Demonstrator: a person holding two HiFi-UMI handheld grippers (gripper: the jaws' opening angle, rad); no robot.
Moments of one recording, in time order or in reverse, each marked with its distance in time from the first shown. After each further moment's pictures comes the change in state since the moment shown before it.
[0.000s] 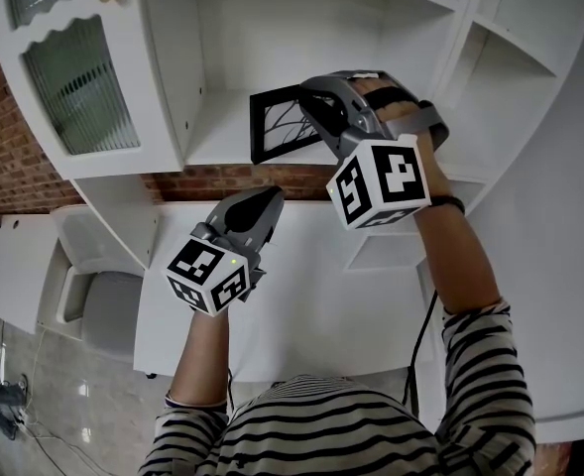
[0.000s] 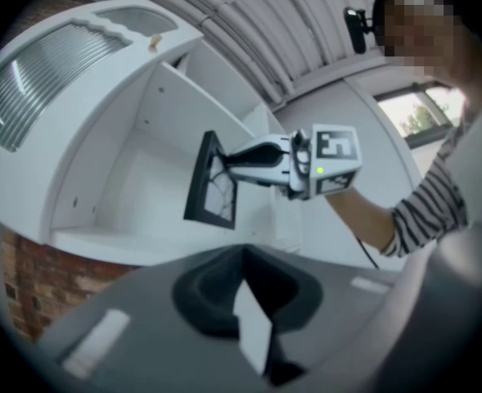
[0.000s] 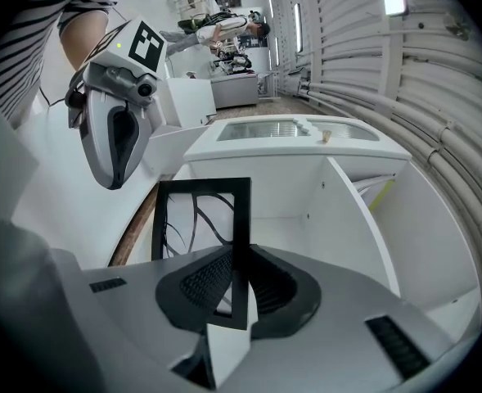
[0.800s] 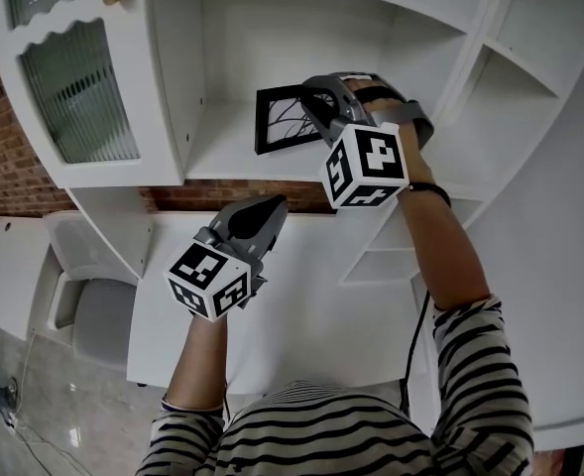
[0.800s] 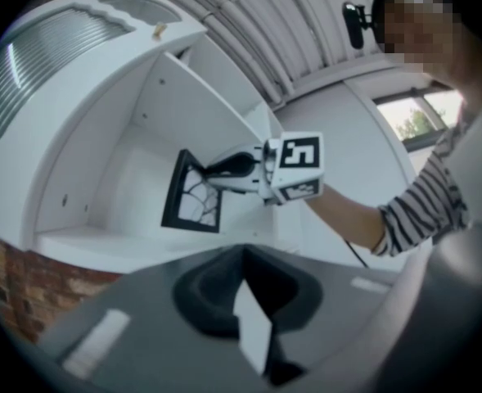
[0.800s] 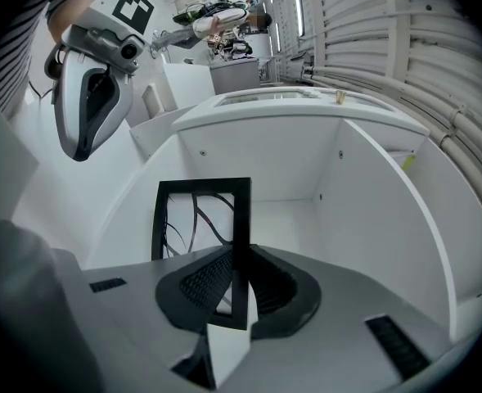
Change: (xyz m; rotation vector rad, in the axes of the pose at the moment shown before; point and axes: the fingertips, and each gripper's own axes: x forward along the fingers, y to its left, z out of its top) left arm 0.015 0.015 0.002 -0.007 0.003 -0.036; right arm 0.062 -0.001 -0.032 0.012 0.073 0.041
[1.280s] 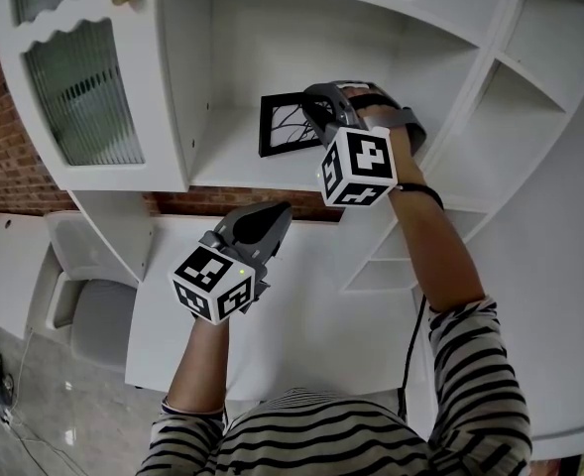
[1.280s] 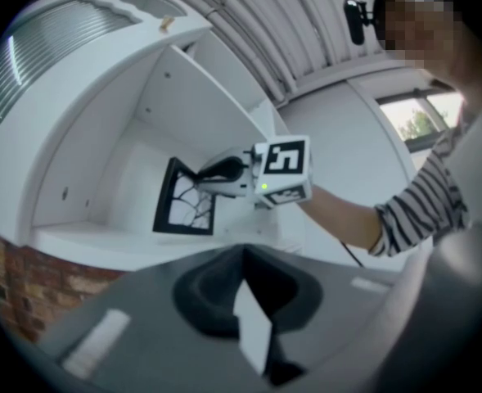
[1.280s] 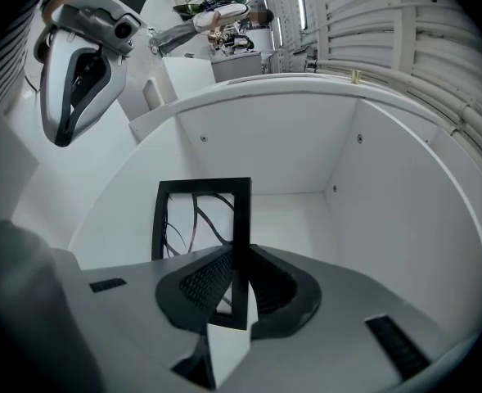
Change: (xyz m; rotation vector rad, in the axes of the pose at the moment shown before) left arm 0.004 0.008 -0.005 -0.014 0.014 -0.001; right arm 0.032 0.011 -0.008 -0.003 0.030 0.027
